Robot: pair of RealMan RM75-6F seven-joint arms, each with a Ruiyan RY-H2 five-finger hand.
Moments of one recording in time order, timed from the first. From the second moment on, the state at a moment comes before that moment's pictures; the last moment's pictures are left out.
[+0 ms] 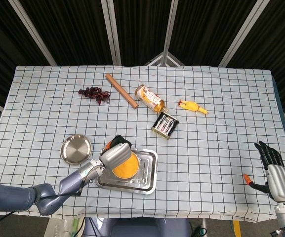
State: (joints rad) left arm -1.05 -1.50 0.10 -1.62 1.33 1.09 1.58; right arm 0.07 -1.09 0.06 -1.70 -1.47 1.43 0.19
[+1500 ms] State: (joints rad) left arm -0.99 -1.50 0.03 -1.67 1.40 1.06 1.51; right arm 0.07 -1.09 0.06 -1.70 -1.47 1.43 0.19
